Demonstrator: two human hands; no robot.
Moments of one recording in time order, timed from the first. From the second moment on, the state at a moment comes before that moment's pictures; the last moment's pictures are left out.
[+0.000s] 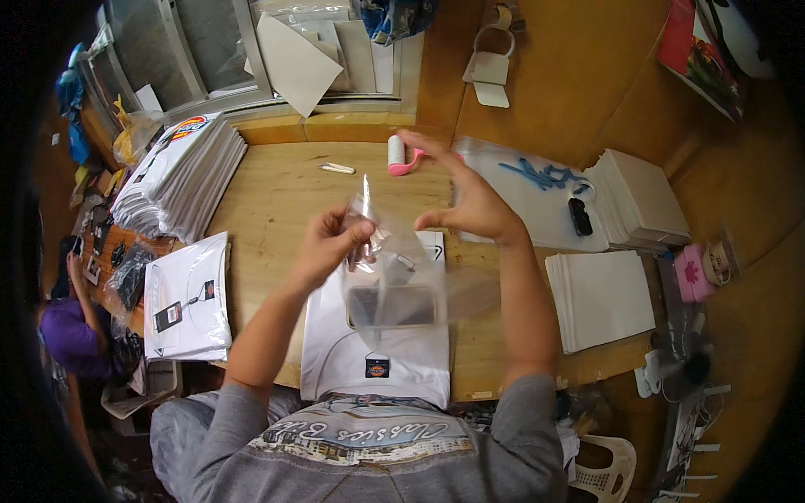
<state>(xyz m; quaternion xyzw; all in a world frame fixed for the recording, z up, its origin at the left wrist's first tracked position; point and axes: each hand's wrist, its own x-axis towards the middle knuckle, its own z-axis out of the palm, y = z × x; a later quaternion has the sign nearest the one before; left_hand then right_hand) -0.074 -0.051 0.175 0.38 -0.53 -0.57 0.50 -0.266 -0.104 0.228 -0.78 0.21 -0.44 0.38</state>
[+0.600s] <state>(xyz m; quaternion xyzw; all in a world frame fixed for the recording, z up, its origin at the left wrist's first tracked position) 0.015 -0.076 0.273 0.43 -0.53 -0.27 0.68 -0.215 -0.135 0.242 -0.70 0.23 -0.38 0.56</state>
